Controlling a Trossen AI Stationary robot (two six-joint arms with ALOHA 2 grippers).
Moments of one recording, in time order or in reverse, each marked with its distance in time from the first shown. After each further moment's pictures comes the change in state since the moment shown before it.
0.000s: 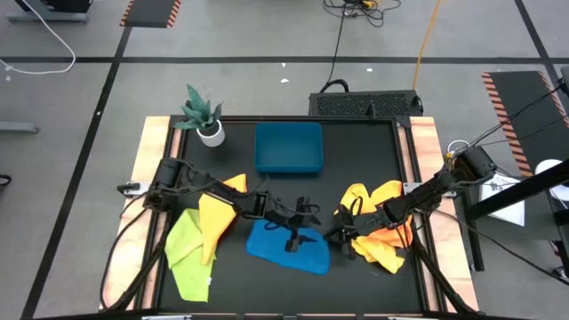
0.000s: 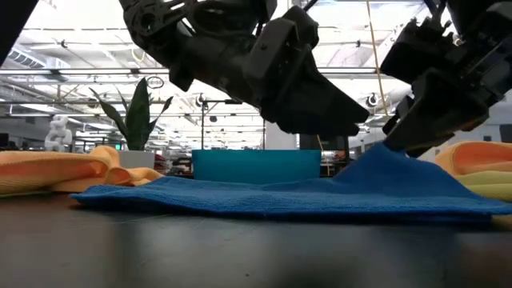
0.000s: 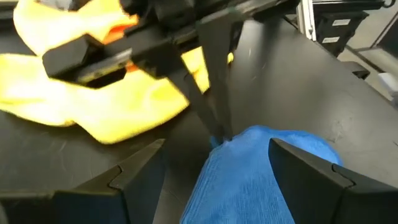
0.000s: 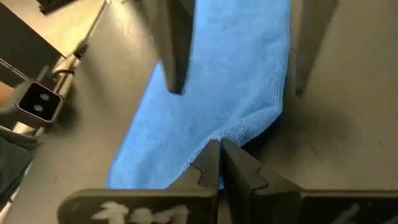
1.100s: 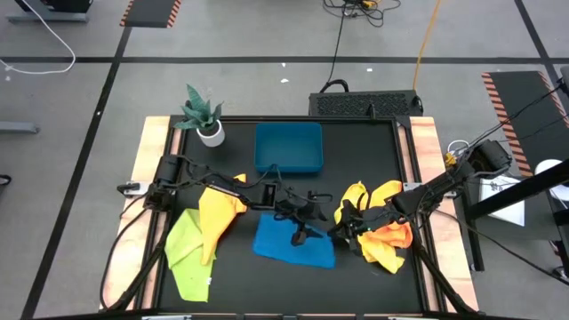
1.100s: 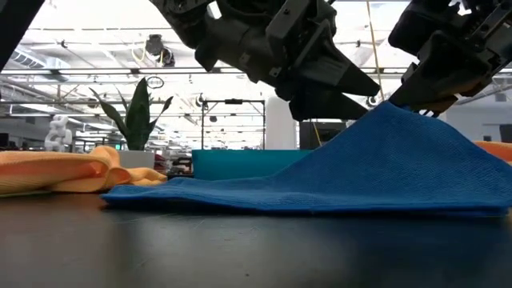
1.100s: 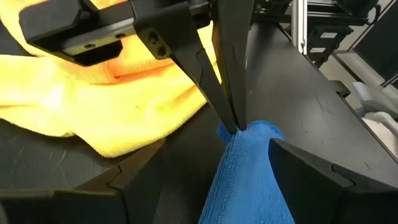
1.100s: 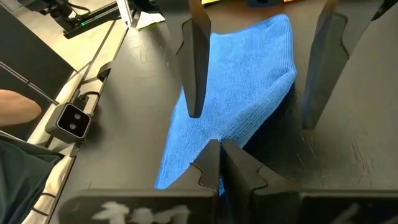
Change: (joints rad) left arm 0.055 -0.002 0.177 -0.253 0.113 -0.045; right arm 0.000 -0.218 0.001 -0.167 0.006 0.003
